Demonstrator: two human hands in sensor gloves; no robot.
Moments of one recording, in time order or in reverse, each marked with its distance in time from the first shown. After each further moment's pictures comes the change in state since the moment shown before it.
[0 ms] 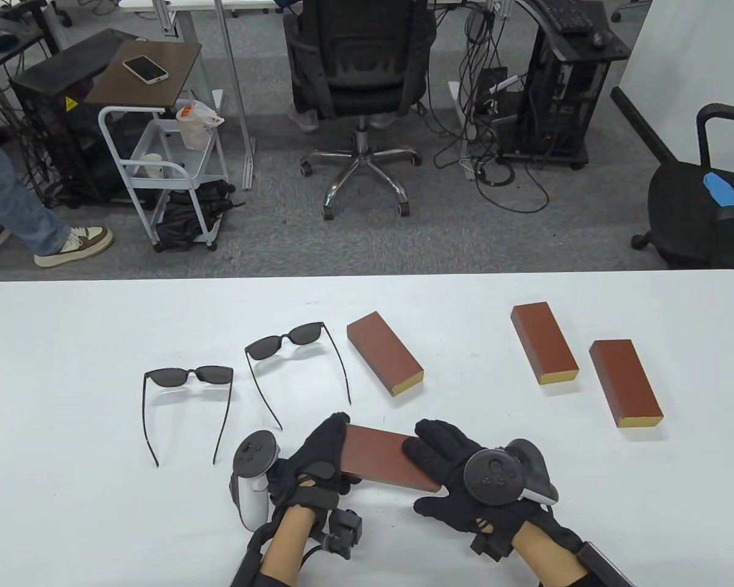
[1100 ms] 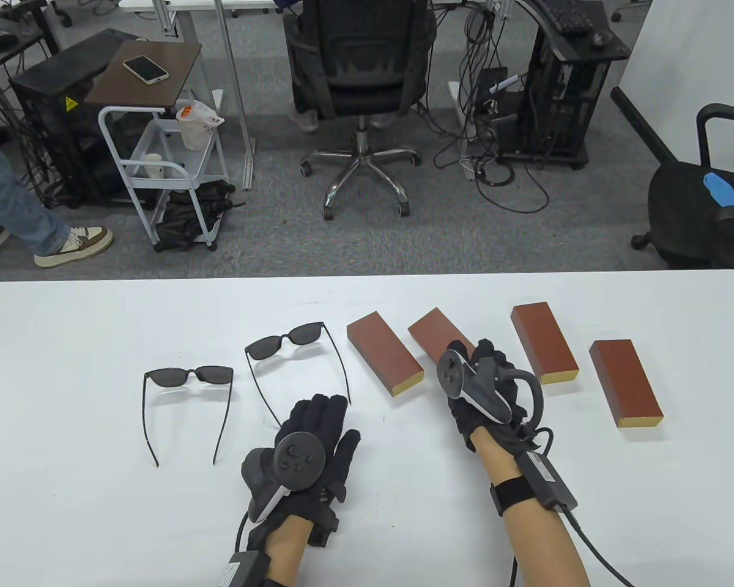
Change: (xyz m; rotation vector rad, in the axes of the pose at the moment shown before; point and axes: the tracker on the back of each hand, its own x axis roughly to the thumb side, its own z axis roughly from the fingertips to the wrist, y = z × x) left_hand 0.048 -0.008 0.012 0.326 -0.393 -1.073; right_hand -0.092 -0.012 -0.100 -0.055 0.704 0.578
